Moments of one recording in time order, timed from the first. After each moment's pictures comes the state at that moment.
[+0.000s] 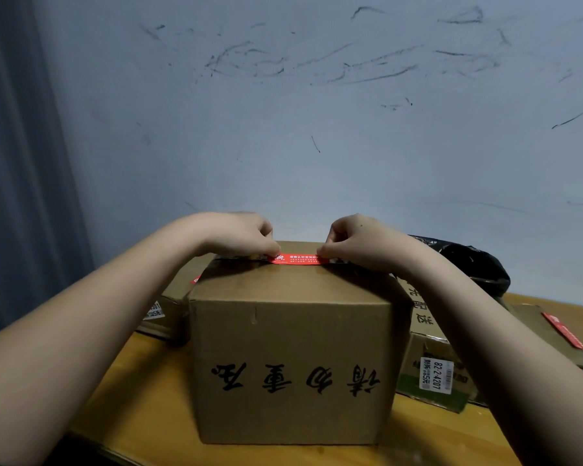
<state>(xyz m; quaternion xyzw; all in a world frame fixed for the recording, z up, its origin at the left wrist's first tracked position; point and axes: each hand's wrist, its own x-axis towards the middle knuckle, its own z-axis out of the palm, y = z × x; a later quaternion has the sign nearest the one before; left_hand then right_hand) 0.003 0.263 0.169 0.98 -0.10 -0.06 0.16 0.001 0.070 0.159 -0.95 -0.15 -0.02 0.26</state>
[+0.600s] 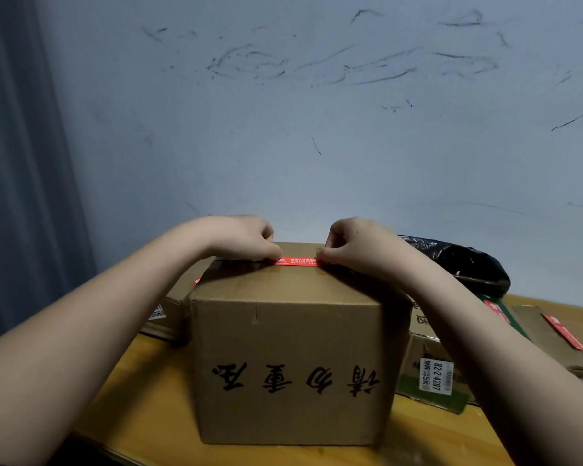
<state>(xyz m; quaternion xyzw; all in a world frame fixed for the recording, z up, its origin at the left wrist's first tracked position) 0.005 0.262 0.166 0.98 -0.10 -0.04 0.14 0.000 0.073 0.152 -0.97 -0.14 -0.10 0.18</state>
